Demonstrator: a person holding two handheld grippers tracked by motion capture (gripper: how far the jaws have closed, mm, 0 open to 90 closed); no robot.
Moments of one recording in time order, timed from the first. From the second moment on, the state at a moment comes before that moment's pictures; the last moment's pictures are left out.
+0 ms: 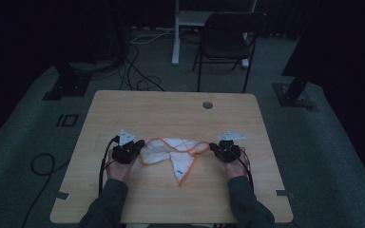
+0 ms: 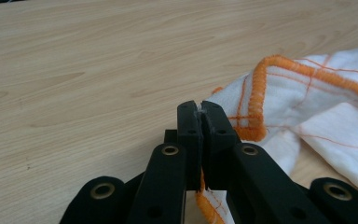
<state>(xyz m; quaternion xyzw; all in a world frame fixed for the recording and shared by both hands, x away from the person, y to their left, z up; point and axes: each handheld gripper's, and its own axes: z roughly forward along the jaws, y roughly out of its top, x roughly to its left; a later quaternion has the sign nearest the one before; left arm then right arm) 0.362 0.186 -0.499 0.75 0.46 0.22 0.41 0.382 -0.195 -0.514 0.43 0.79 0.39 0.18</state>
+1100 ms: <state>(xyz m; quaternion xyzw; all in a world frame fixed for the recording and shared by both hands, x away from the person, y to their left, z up) 0.384 0.187 -0.503 0.73 0.50 0.21 0.41 0.396 -0.193 -0.506 0.46 0.78 0.37 0.21</state>
